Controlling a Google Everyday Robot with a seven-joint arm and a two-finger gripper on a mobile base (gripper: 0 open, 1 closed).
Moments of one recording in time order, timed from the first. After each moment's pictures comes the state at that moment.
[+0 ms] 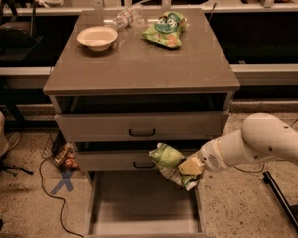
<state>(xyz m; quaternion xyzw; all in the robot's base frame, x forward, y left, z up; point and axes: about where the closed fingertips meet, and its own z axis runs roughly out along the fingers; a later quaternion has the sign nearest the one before) 0.469 -0.113 0.641 -0.33 0.87 0.29 0.20</state>
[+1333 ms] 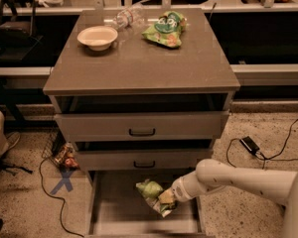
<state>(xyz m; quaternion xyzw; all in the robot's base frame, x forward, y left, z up) 0.476 -0.063 0.384 -0.27 0.90 0.31 0.12</state>
